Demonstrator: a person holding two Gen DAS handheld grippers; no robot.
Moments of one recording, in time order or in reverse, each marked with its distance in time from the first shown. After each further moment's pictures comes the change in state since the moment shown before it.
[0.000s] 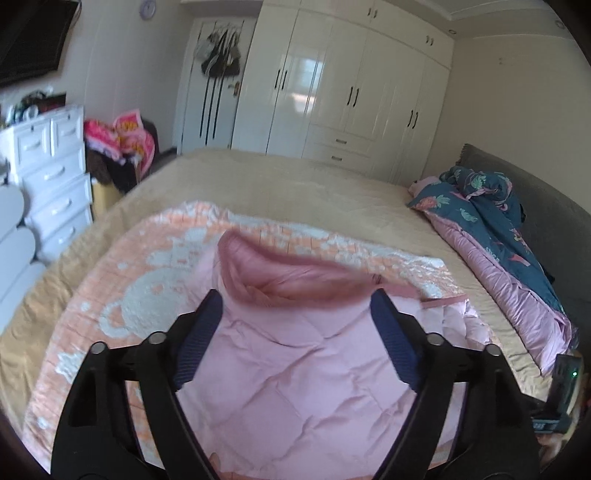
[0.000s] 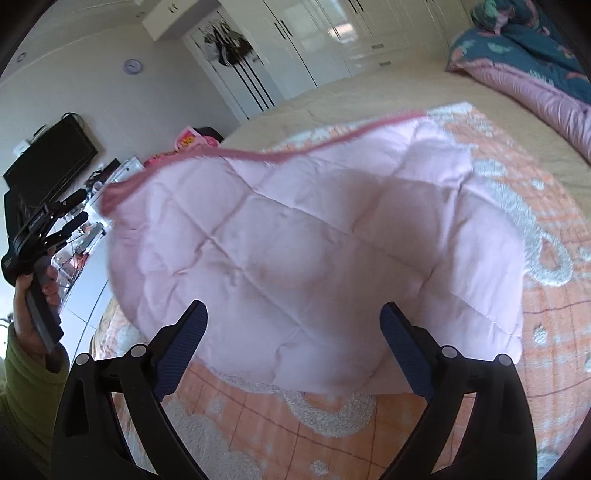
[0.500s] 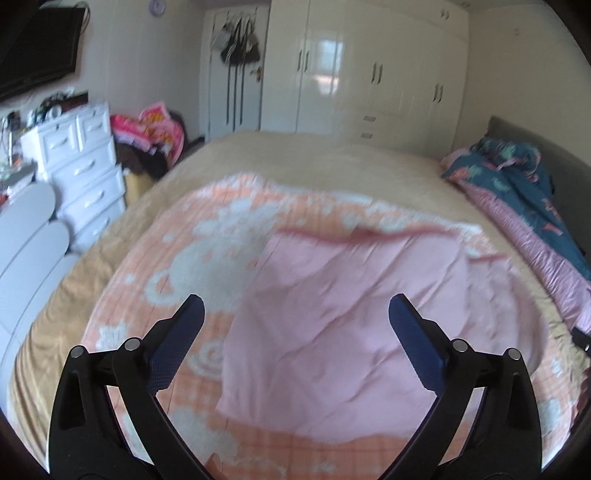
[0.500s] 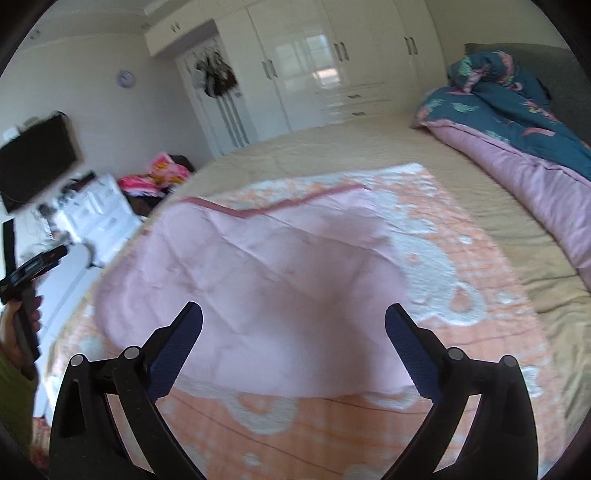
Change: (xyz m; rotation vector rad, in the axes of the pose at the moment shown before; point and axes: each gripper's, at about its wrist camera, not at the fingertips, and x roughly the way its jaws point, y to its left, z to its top) left arm 0.004 0.046 -0.053 0.029 0.119 0.141; right arm -0.059 -0.030 0.000 -0.073 -0.124 -0.233
